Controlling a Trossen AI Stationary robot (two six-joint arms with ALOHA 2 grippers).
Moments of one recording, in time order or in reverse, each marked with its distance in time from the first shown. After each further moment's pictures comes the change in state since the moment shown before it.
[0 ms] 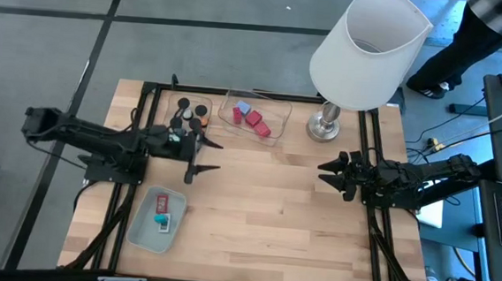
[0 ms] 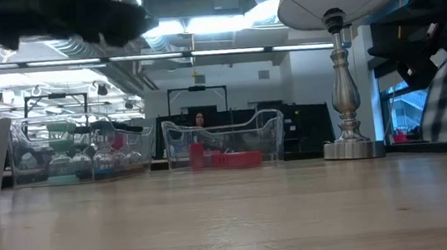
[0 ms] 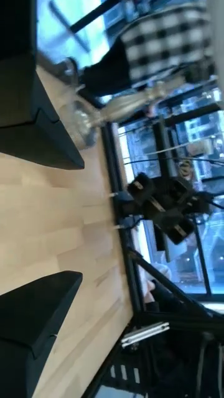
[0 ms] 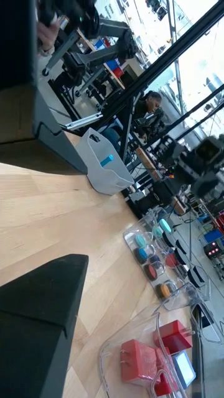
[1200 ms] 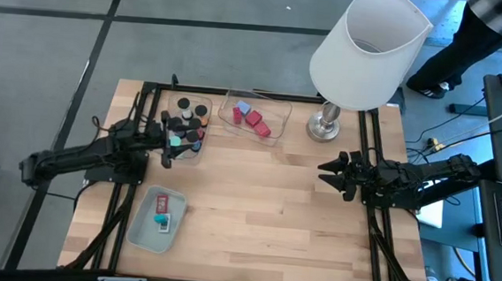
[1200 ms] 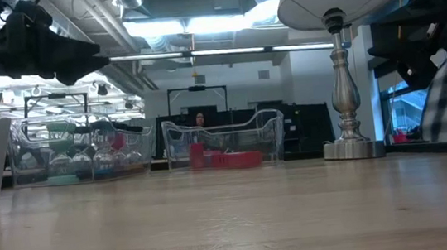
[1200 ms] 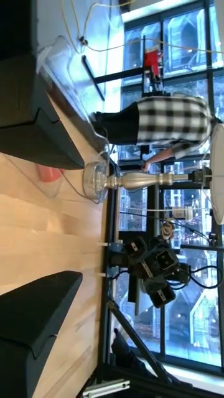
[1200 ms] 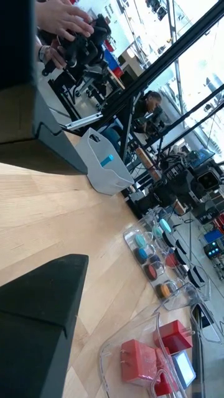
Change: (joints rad) left arm 0.374 -0.765 -0.308 -0.333 0.149 -0.191; right arm 0.000 0.000 0.000 0.000 0.000 0.000
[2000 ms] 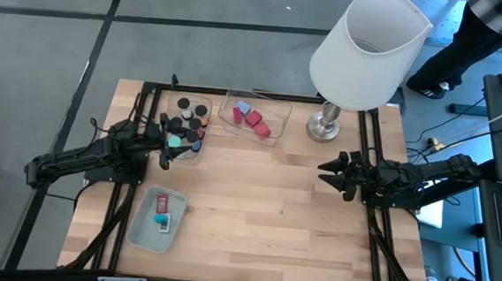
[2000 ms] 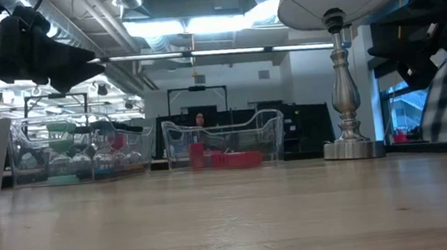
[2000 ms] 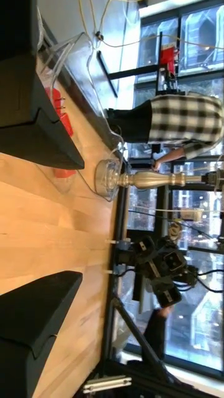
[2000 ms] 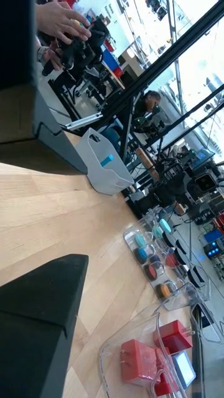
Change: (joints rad) left arm 0.000 -0.100 -0.004 -0.143 -0.003 -0.047; right arm 0.000 0.000 0.000 0.000 0.000 0.000
